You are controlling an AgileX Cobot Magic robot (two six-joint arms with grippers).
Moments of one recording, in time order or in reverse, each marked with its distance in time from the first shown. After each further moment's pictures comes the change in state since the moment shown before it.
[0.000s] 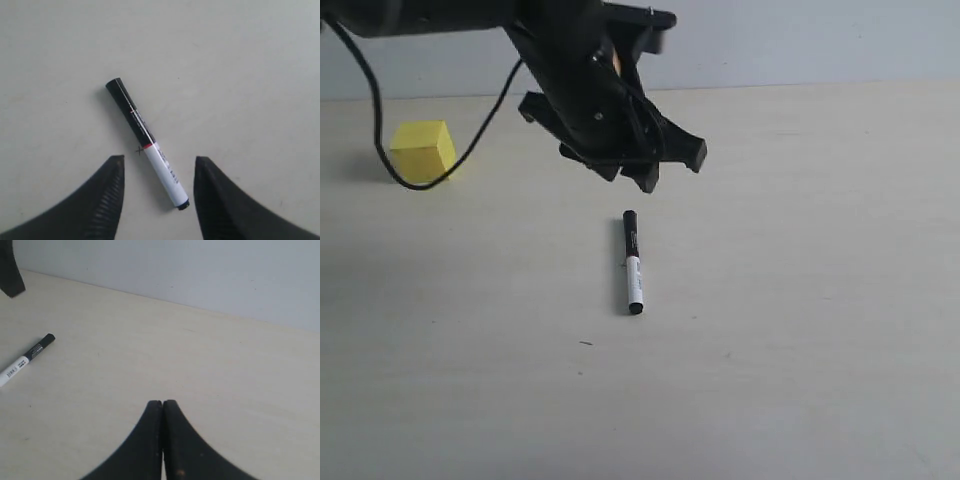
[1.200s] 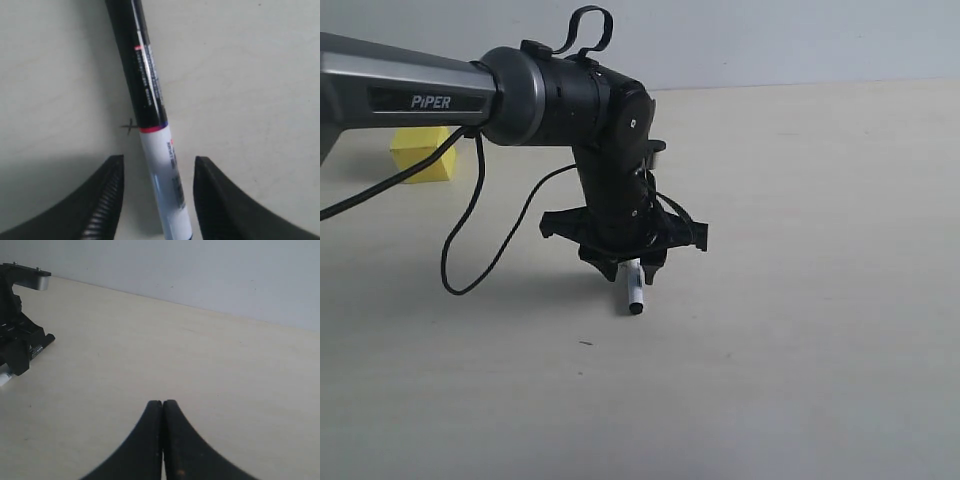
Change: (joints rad) left arm -0.002 0.257 -0.027 -0.070 0.033 -0.262; right arm 0.000 0.000 0.000 0.000 0.000 0.000
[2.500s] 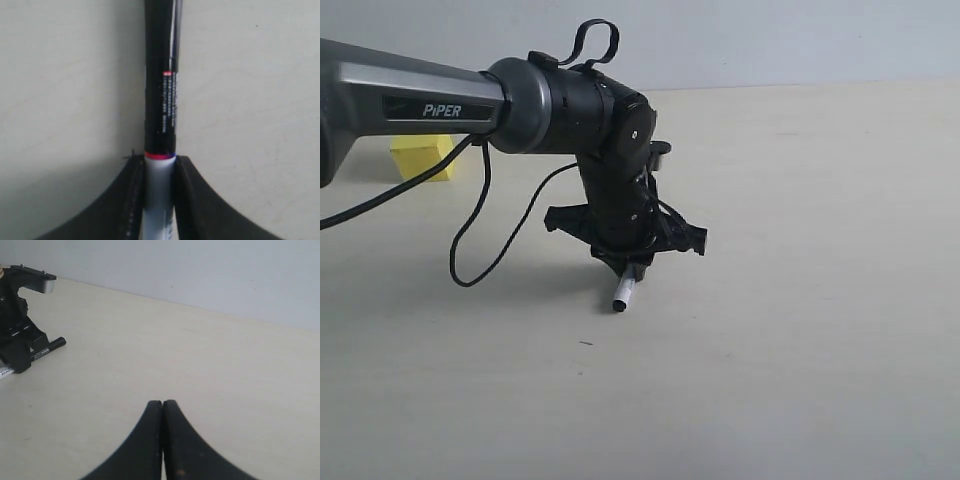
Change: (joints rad) left arm 0.000 0.024 0.000 0.044 -0.056 0.052; right arm 0.000 0.000 0.000 0.000 0.000 0.000
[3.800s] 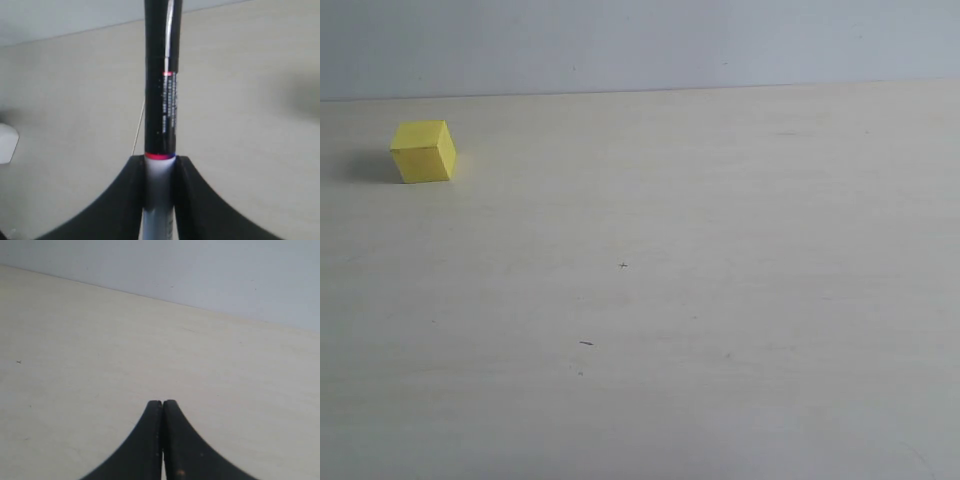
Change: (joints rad) left arm 0.544 -0.523 0.000 0.824 0.356 0.062; right arm 0.000 0.000 0.000 0.000 0.000 0.000
